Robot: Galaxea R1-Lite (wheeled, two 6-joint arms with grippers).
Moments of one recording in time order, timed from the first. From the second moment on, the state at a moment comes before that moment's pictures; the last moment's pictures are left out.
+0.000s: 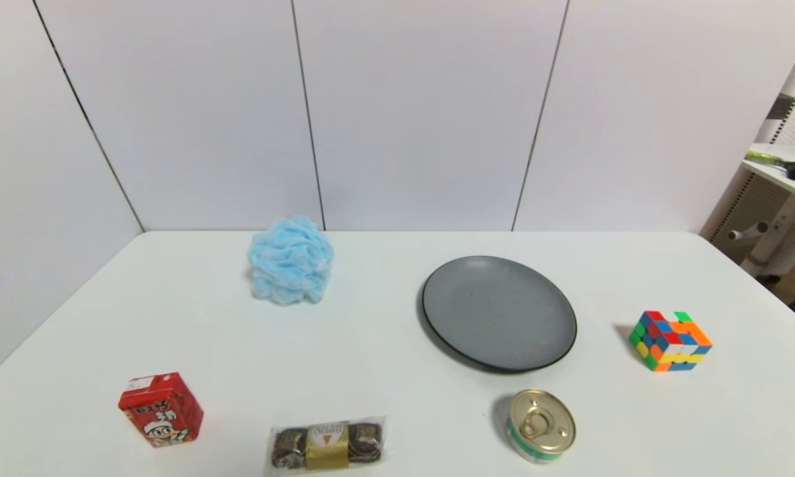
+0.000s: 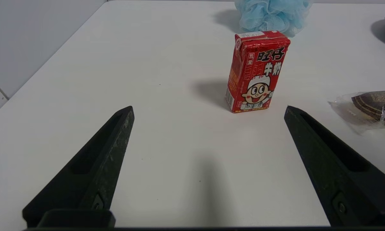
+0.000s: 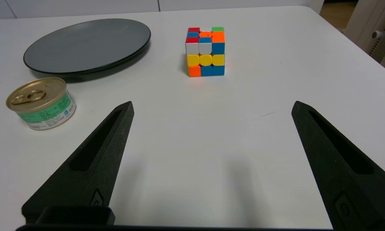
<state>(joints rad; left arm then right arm) 0.01 0.00 0.00 0.00 0.01 -0.03 0.00 0.00 0.00 0.00 -0.02 0.03</state>
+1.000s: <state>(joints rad) 0.01 0.00 0.00 0.00 0.01 -0.03 0.00 0.00 0.00 0.00 -0.02 0.03</state>
